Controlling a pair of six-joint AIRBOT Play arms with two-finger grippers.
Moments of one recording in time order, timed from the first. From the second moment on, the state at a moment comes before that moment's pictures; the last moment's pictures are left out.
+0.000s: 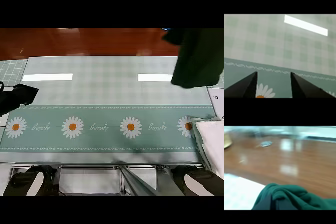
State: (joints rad) left arm 0.09 -0.52 0.82 1.24 -1.01 -1.67; right arm 0.09 -1.06 1.92 -1.05 1.15 1.36
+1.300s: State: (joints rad) left arm 0.19 -0.60 0.78 1.15 -1.10 -1.55; right arm 0.37 -1.30 1.34 -1.67 1.42 1.65
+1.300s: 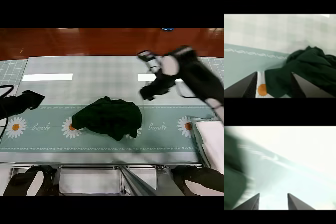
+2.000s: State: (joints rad) left arm 0.11 -1.00 0.42 0.61 -0.99 -1.31; right arm -0.08 -0.76 0.47 -1.05 1.02 1.52
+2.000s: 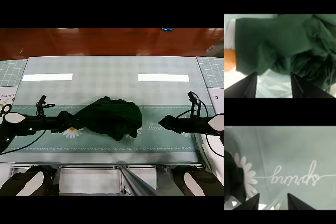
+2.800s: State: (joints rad) left arm 0.12 -1.37 0.64 0.62 -1.05 -1.22; right arm -0.07 -0.75 0.44 -0.99 1.01 1.51
